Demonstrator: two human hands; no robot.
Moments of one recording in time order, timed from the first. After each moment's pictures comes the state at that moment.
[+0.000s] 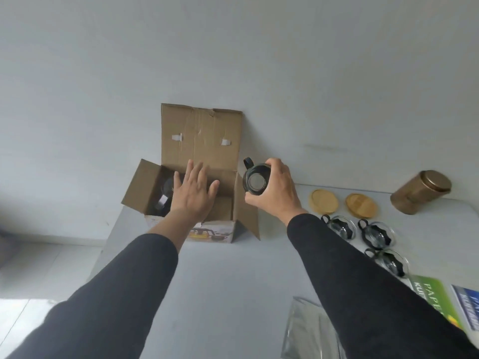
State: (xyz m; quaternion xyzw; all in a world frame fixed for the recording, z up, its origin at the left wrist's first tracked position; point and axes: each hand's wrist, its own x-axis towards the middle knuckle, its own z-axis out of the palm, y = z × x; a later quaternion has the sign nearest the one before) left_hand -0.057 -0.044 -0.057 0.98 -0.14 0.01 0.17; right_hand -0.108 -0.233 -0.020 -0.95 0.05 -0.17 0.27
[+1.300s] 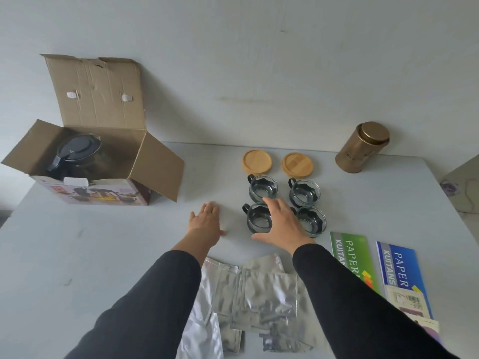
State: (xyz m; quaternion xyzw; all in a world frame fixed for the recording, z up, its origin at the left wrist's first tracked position) left_hand -0.203 -0.280 -0.158 0.96 -0.16 -0.23 0.03; right_hand -0.269 -0.470 -0.127 -0.98 0.04 0.07 0.21
